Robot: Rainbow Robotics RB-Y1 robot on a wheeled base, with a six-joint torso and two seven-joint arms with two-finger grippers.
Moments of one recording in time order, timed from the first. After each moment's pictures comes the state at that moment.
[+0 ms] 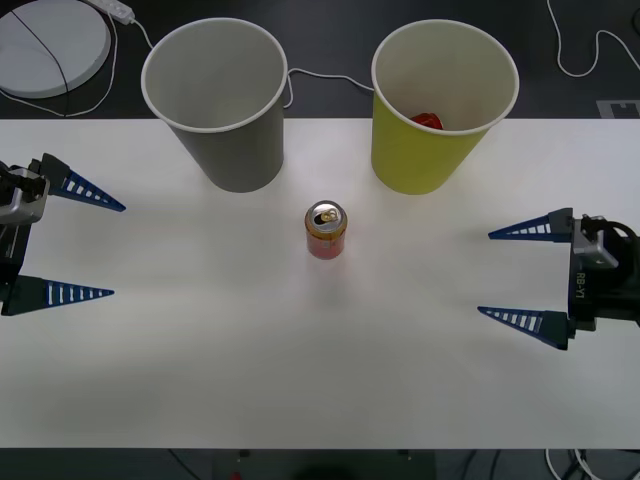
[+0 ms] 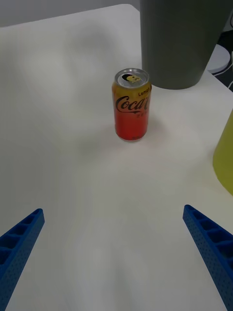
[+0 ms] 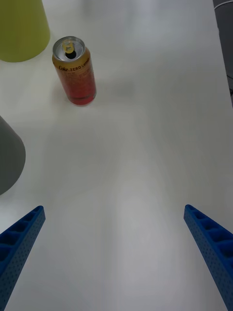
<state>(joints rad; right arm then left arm) 0.04 -1.05 0.10 -1.74 1.11 -0.95 0.04 -0.19 1.02 0.19 -1.81 -1.48 -1.52 0.20</state>
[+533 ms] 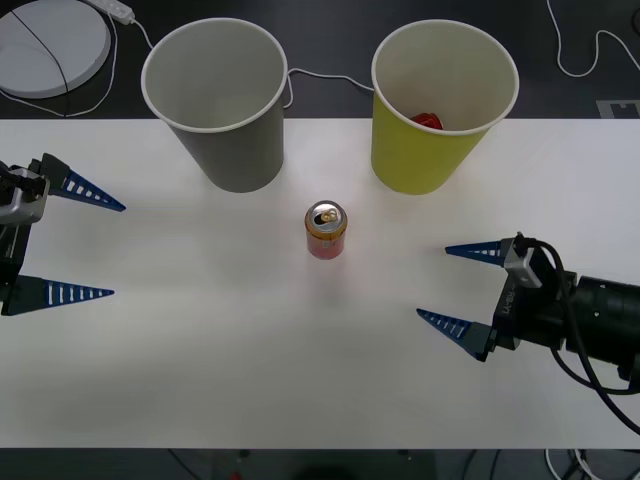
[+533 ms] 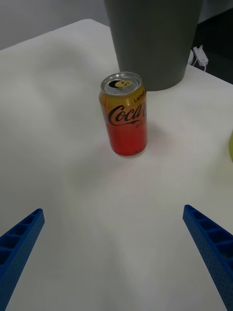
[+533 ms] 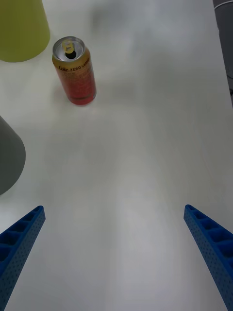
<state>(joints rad) 0.00 -1.10 0.48 -1.85 0.90 -0.43 0.07 -0.19 1.02 0.19 -1.81 -1.48 -1.52 0.20</state>
